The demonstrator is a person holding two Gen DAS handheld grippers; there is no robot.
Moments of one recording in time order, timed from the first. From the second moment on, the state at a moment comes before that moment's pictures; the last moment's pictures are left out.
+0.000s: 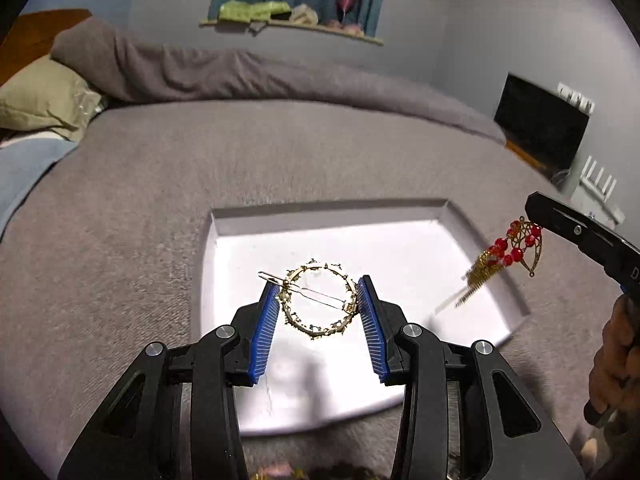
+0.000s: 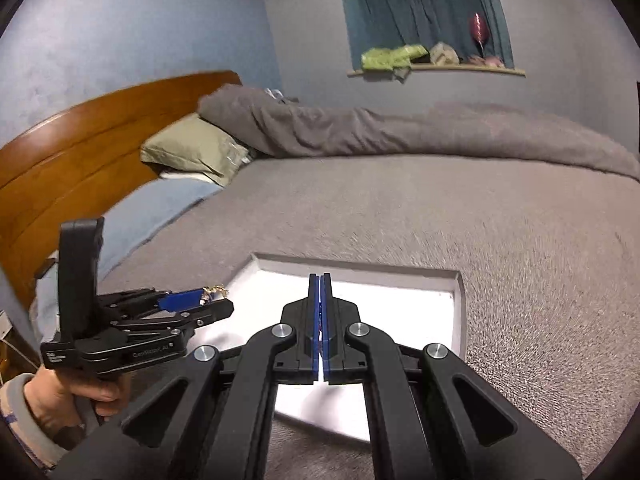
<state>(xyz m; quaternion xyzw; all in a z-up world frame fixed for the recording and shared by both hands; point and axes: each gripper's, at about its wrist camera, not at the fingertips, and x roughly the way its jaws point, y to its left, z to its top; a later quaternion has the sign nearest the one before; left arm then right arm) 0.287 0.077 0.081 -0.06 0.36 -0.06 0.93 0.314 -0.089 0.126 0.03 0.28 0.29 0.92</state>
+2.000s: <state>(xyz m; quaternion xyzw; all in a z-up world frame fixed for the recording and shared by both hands) 0.099 0.038 0.027 -0.01 0.28 -0.04 0.96 0.153 -0.107 0.012 -0.04 0.34 0.28 0.90</state>
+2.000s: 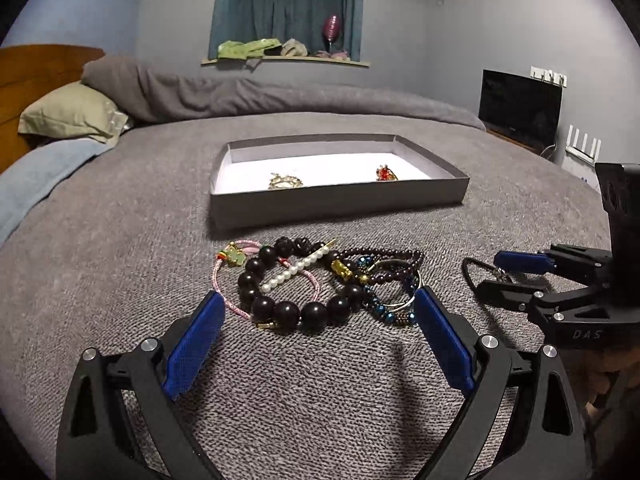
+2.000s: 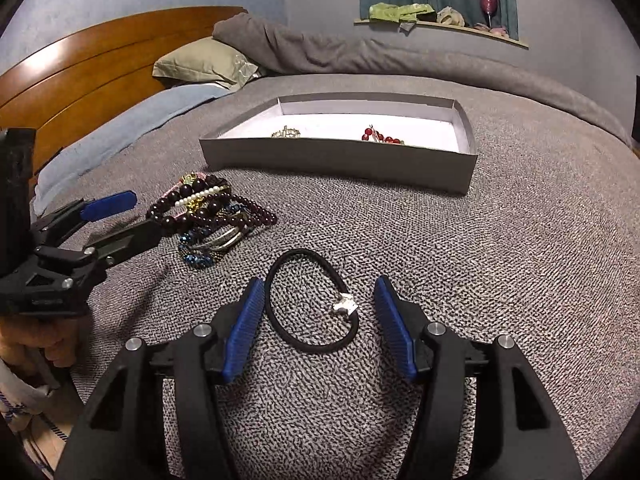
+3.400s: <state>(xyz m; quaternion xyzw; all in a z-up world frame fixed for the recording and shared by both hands) 0.153 -0.028 0.022 0.10 0.33 -0.12 0.93 0.157 -0.110 0.008 -0.01 0.34 0.31 0.89</state>
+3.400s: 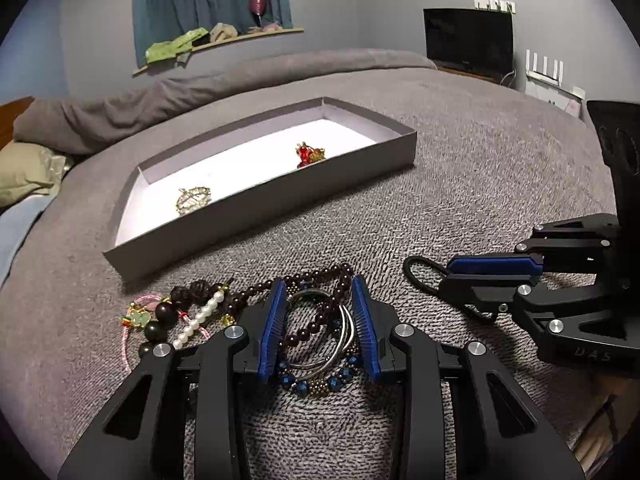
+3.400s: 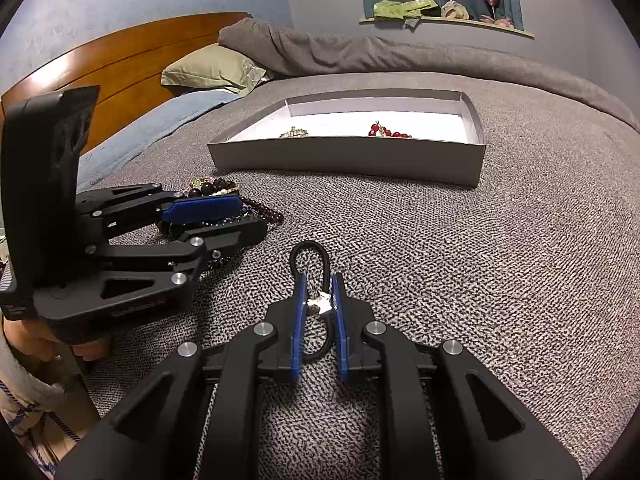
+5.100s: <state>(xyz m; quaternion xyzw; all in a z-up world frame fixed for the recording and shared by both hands) 0.174 0.042 0.122 -0.07 0.27 -0.16 0.95 0.184 -0.140 0.064 0.03 0.29 0.31 0.91</state>
